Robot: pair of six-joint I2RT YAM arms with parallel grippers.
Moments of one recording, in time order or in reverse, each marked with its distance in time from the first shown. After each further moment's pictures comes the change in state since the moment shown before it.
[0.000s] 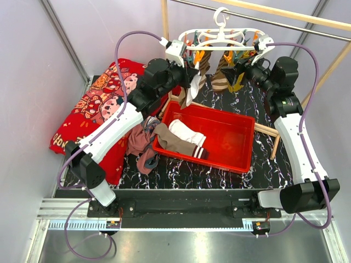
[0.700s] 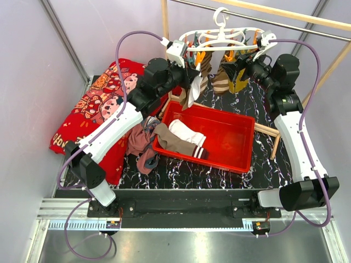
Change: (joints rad) left arm 0.001 0.001 0.013 -0.028 0.039 -0.003; right arm 0.000 0.021 0.034 0.039 0.006 0.033
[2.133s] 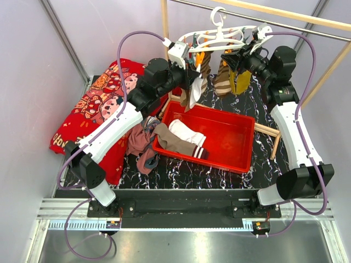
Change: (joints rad) left arm 0.000 0.000 0.000 -0.016 0.034 0.038; right arm -0.001 0.109 0.095 0.045 -0.066 -0.018
